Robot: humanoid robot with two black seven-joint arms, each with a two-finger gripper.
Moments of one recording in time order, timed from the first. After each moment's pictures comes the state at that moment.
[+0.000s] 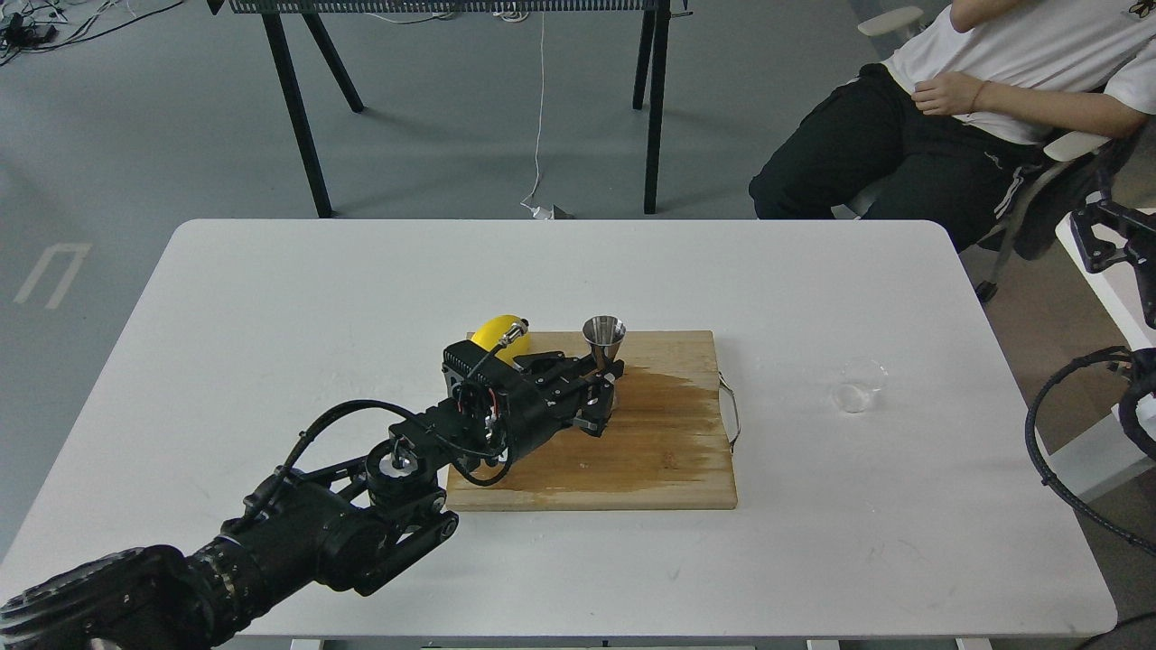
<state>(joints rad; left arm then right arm) -0.59 -0.03 -0.50 -0.73 2.18 0.26 -0.23 0.42 -0.51 1.35 0.74 0.27 0.49 0.13</state>
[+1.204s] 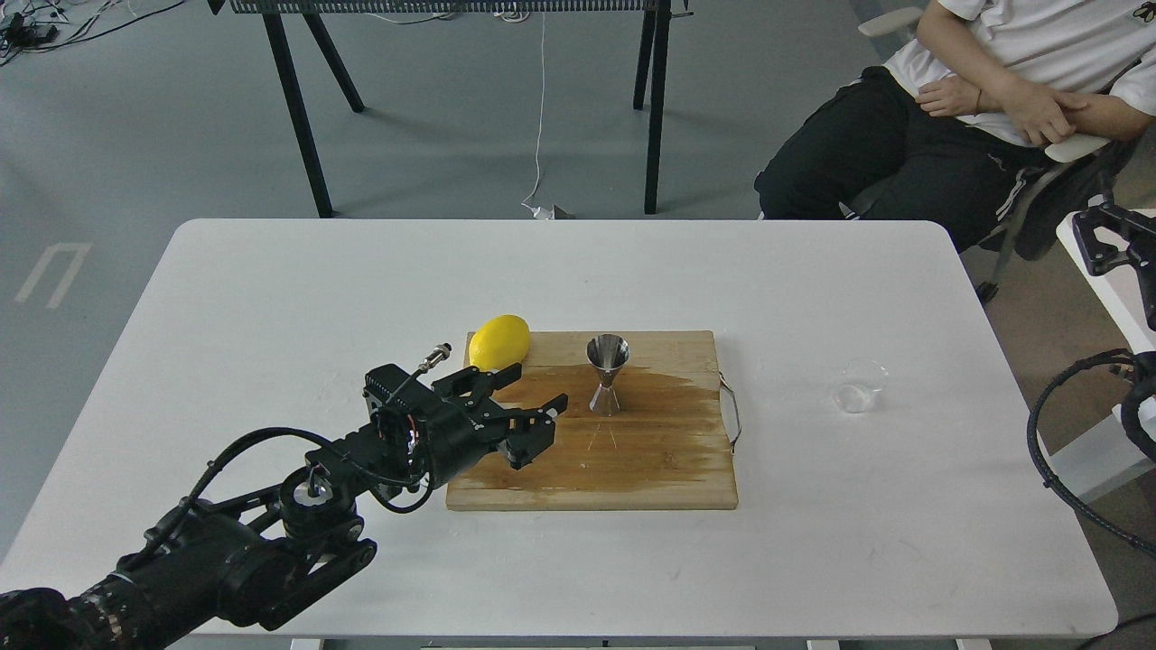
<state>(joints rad) -0.46 0.29 -0.52 -0.98 2.18 0.26 -0.24 0.41 -0.51 1.36 0.70 0.27 0.49 0.13</state>
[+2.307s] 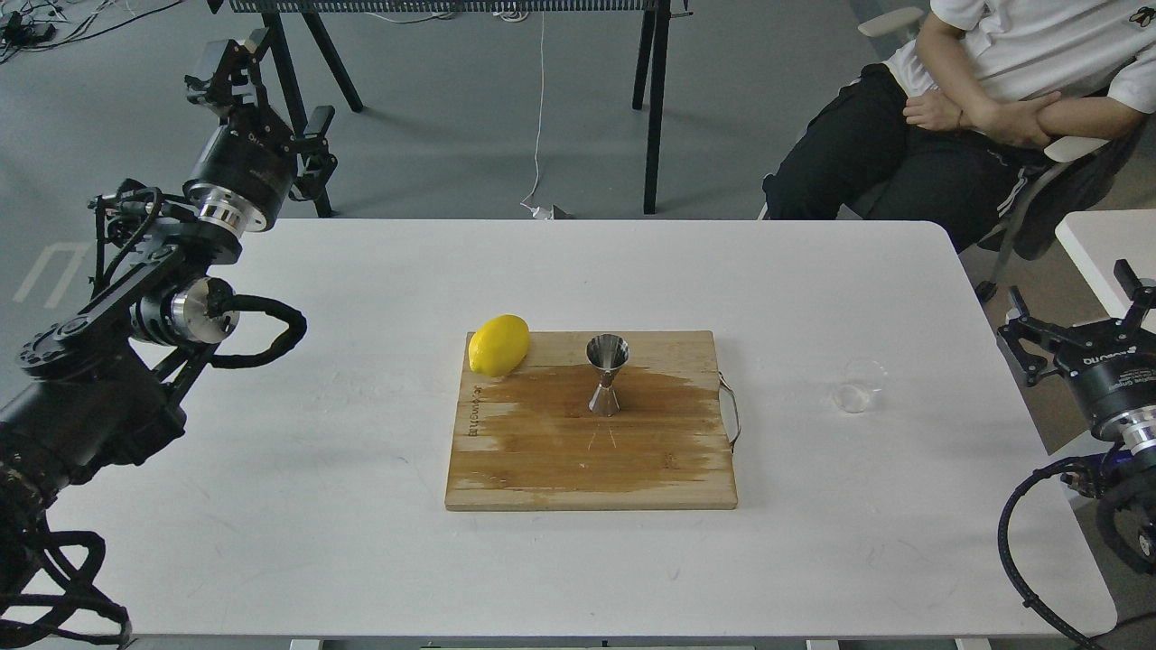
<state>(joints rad) -0.77 0.34 -0.86 -0.73 0.26 -0.21 -0.44 0.11 -0.49 1.34 0.95 0.39 0.49 -0.01</state>
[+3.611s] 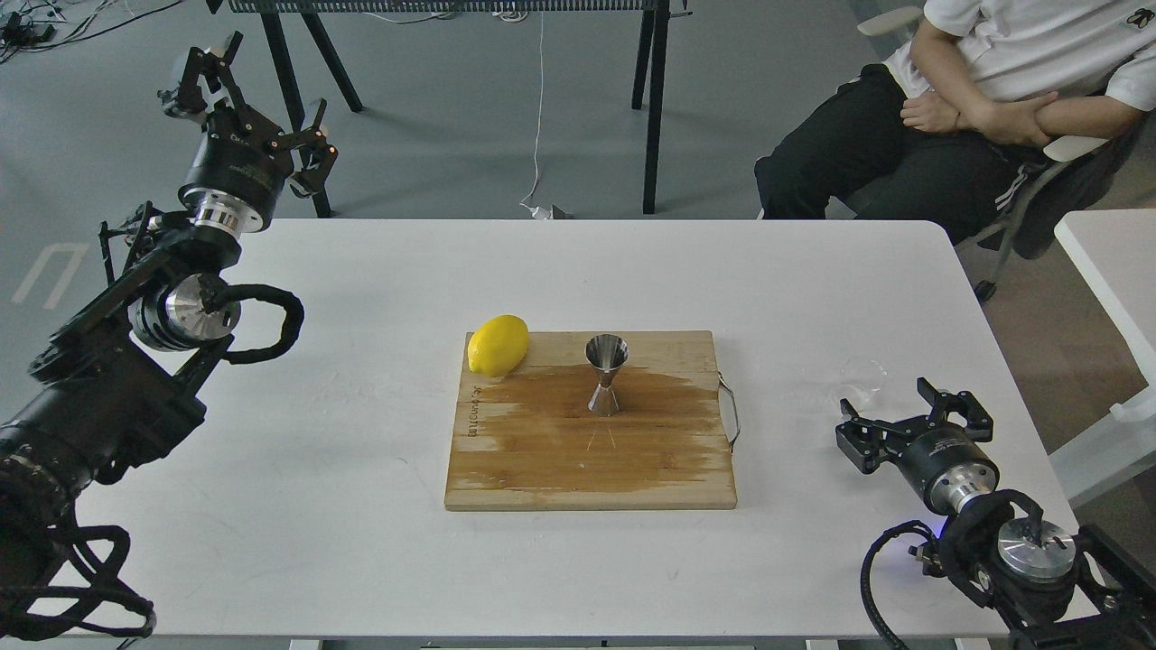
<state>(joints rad) -0.77 0.31 -0.89 -0.68 0.11 -0.29 -0.44 0.13 -0.24 1.19 0.94 0.40 0.12 -0.04</state>
